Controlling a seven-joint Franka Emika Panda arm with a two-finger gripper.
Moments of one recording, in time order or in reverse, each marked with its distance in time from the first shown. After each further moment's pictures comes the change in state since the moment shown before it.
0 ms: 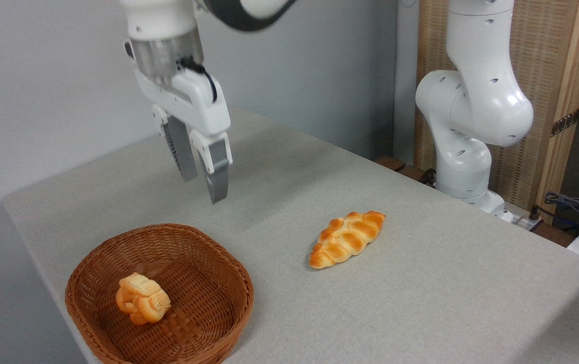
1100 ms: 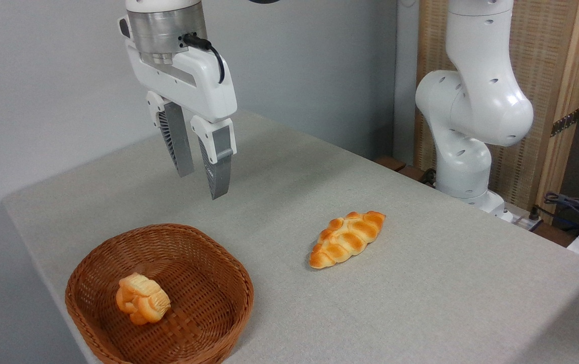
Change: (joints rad) arm 0.003 0.006 0.063 0.077 0.002 -0.033 0.021
